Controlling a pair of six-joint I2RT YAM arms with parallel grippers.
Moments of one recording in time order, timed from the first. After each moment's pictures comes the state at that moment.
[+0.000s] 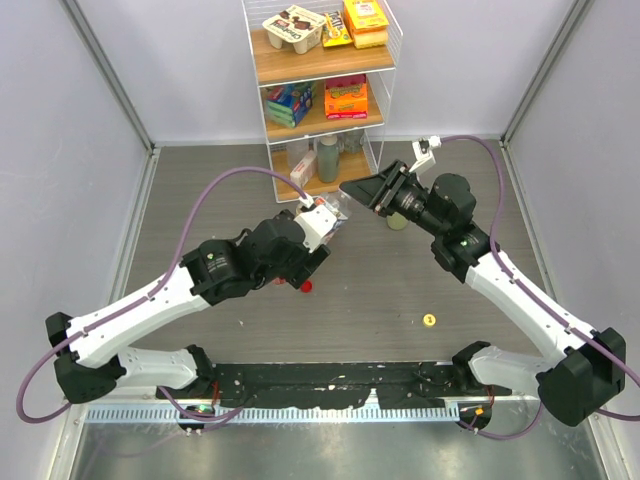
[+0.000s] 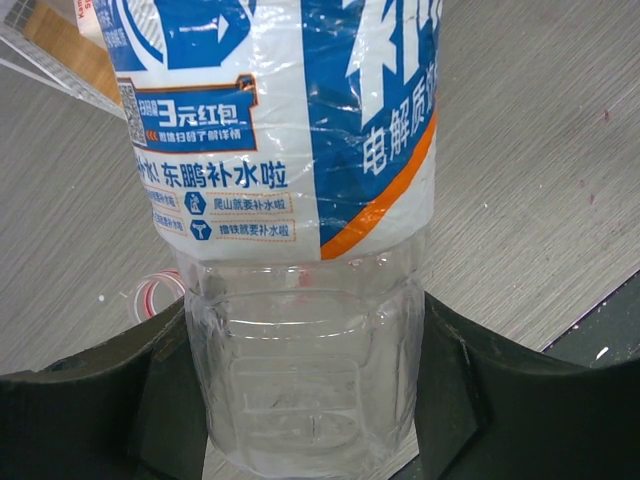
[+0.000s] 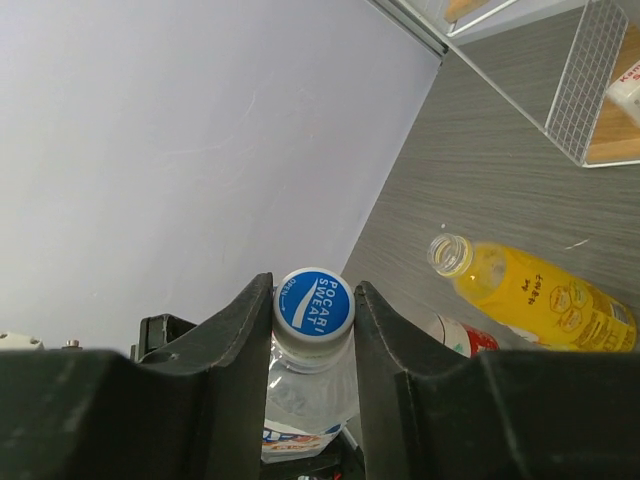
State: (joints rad) left arm -1.07 1.18 1.29 -0.81 -0.37 -0.02; right arm 0.51 1.14 0.96 0.21 -0.34 0.95
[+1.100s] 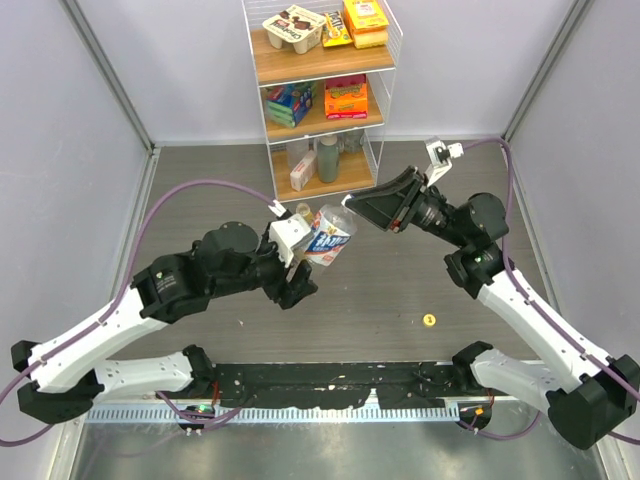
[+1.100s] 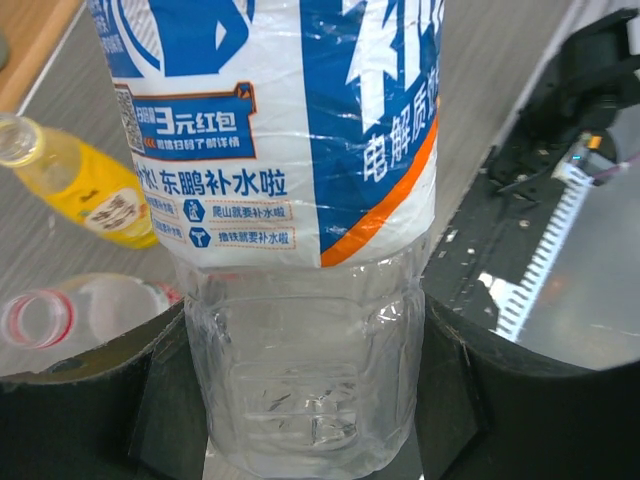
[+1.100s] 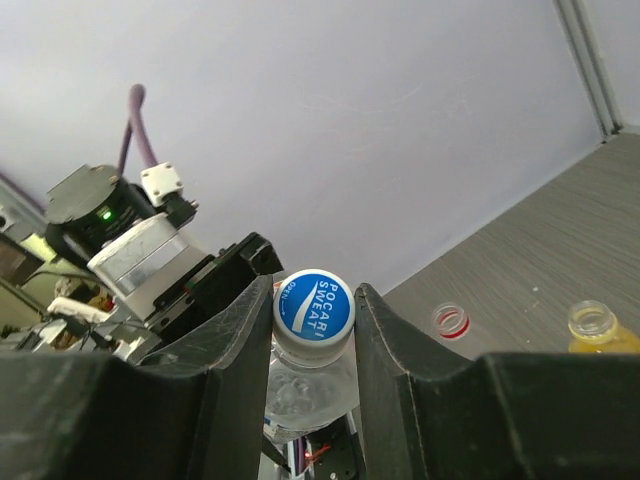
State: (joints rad) left arm -1.06 0.98 1.25 -0.76 -0.02 -0.08; right arm 0.51 1.01 0.89 0.52 -0.63 0.88
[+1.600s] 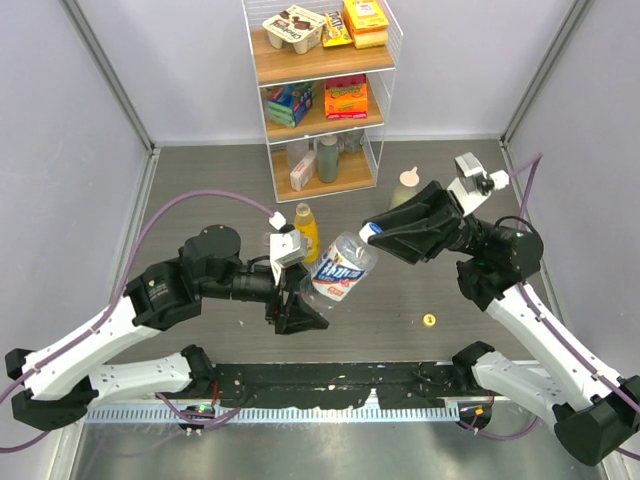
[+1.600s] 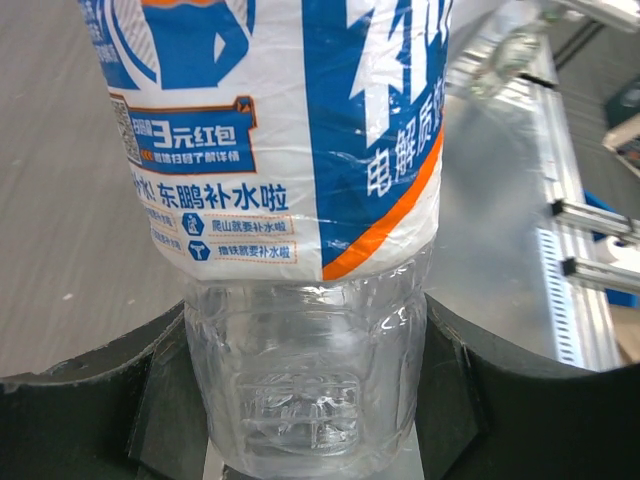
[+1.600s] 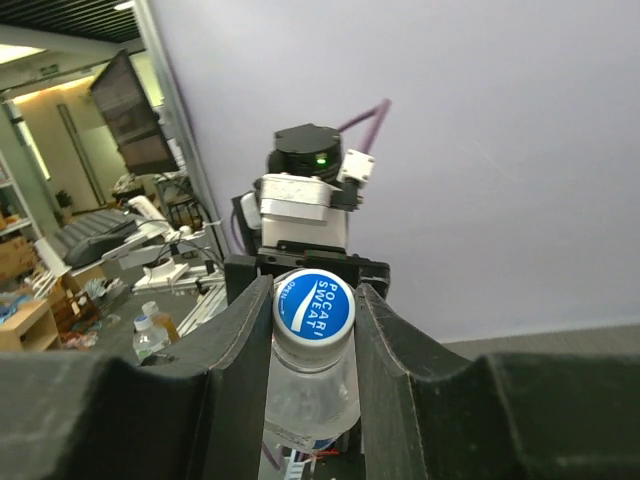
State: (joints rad) left arm -1.06 0.90 1.18 -0.58 0.46 -0.17; right arm 0.51 0.91 0.84 0.90 -0.87 0.95
